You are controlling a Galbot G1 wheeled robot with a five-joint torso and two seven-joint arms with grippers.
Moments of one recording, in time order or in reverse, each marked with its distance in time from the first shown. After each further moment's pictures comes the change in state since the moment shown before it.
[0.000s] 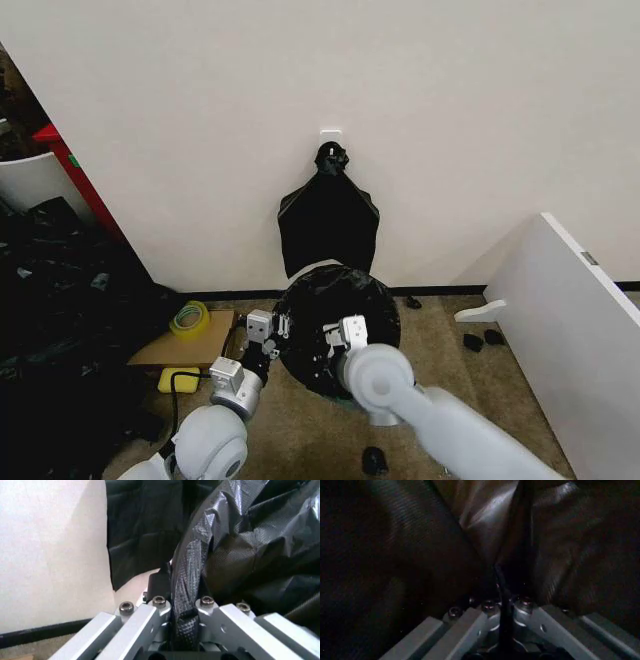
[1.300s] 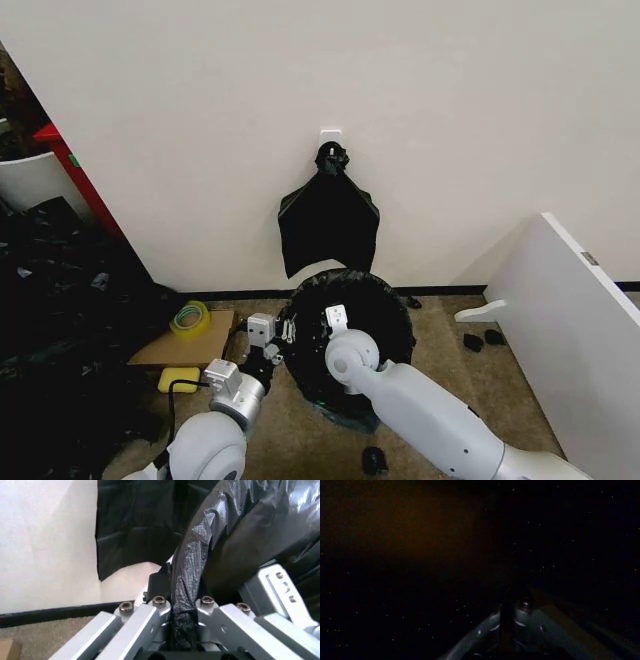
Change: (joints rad) left arm 0.027 0.017 -0.002 -0.073 -0.102 0.039 -0.005; right arm 0.099 0.114 -0.024 -0.309 -0.329 0.011 -0.183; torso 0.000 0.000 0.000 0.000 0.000
